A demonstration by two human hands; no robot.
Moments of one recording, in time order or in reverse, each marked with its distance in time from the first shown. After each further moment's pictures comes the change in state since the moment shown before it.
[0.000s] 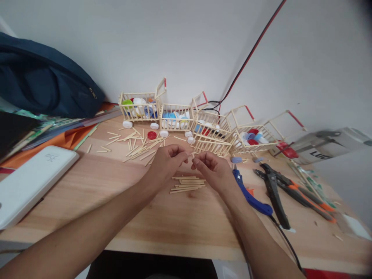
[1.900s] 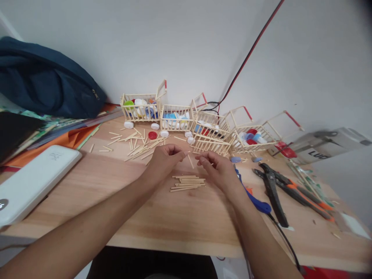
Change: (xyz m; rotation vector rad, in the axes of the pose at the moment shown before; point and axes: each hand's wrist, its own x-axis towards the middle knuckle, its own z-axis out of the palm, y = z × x) left_hand 0.004 -0.010 -0.003 -0.043 0.065 -0.065; right_hand 0.002 0.010 -0.017 -0.328 0.043 -0.088
